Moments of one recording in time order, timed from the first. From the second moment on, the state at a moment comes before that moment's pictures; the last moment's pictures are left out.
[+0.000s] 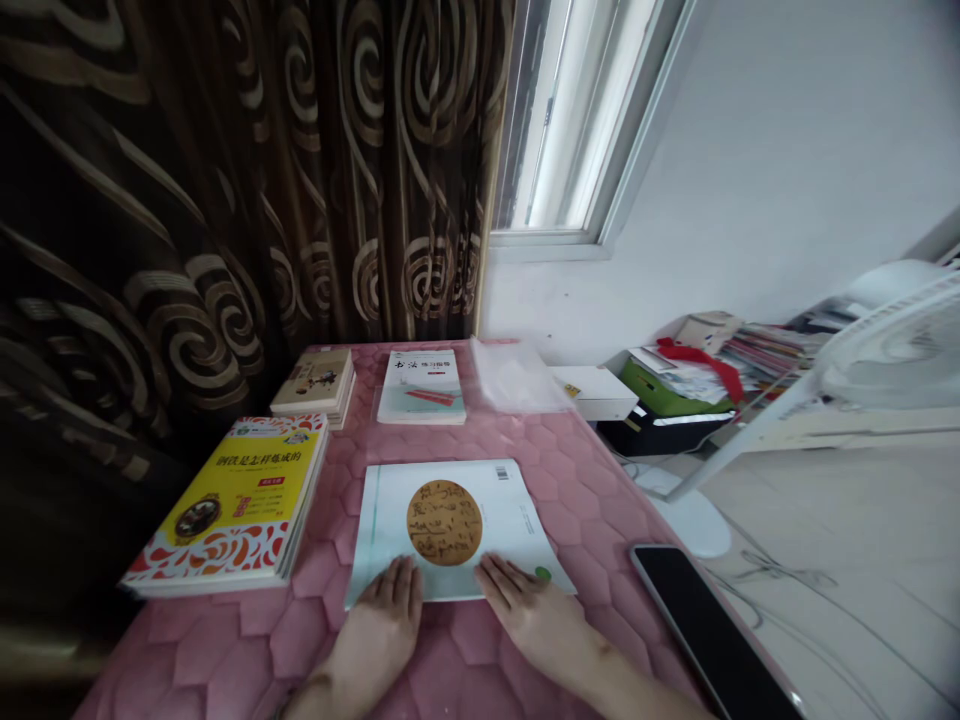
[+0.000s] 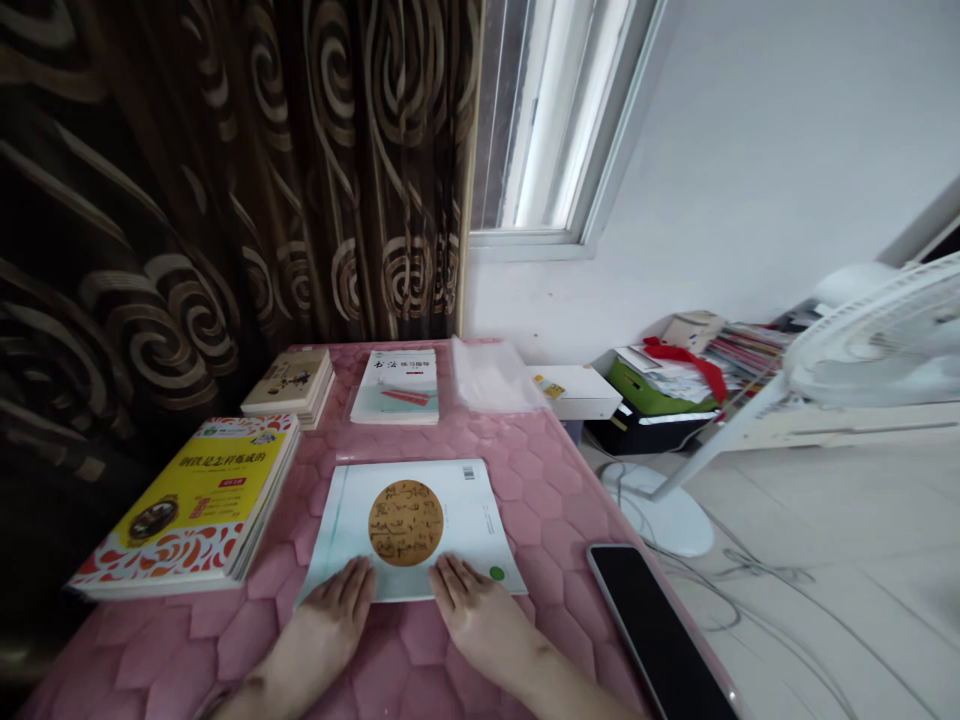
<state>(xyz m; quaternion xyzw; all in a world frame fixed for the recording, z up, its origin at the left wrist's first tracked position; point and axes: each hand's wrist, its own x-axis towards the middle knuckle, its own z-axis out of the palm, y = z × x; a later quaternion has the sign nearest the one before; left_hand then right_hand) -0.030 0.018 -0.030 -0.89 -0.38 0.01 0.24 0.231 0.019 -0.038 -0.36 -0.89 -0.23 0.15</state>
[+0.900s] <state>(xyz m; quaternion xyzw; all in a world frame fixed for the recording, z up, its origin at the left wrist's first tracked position) -0.051 -0.016 -0.021 -0.92 -0.38 0.09 -0.01 0.236 -0.037 -0.047 -0.38 -0.89 -0.07 0.23</state>
